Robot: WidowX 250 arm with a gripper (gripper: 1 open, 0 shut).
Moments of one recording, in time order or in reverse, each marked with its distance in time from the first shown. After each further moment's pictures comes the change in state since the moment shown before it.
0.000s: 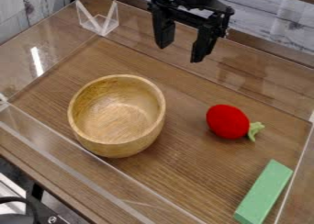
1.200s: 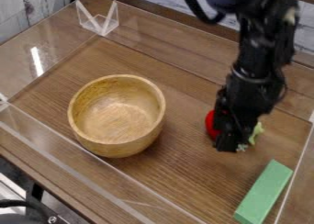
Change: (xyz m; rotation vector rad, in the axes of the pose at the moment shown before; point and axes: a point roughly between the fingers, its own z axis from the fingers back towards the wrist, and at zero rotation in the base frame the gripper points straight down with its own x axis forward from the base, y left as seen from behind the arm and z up) arm -0.011 -0.091 -0.098 0.040 0.003 -0.994
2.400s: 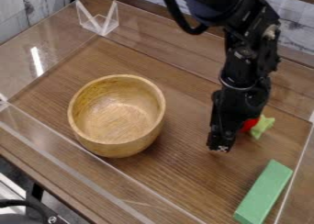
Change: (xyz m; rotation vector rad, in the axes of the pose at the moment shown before) arm -0.016 0.020 -0.007 0.090 -0.048 -0.128
